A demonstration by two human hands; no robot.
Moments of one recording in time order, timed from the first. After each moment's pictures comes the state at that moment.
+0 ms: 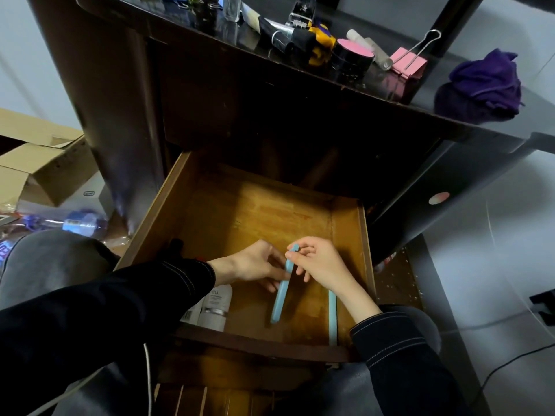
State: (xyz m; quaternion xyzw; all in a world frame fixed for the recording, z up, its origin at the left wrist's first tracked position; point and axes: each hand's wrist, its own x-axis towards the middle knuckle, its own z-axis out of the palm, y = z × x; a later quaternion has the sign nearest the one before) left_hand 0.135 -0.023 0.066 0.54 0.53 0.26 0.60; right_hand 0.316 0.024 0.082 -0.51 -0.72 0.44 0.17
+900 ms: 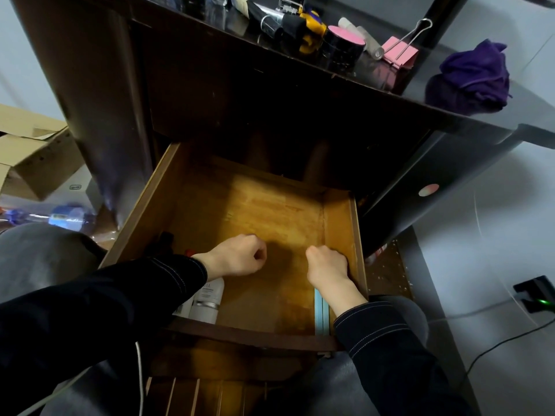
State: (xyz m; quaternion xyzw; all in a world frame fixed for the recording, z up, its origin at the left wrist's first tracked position) left_hand 0.121 -0.022 0.056 0.73 0.60 0.12 0.31; right_hand 0.319 0.014 0.089 -0.59 -0.79 0.01 -0.18
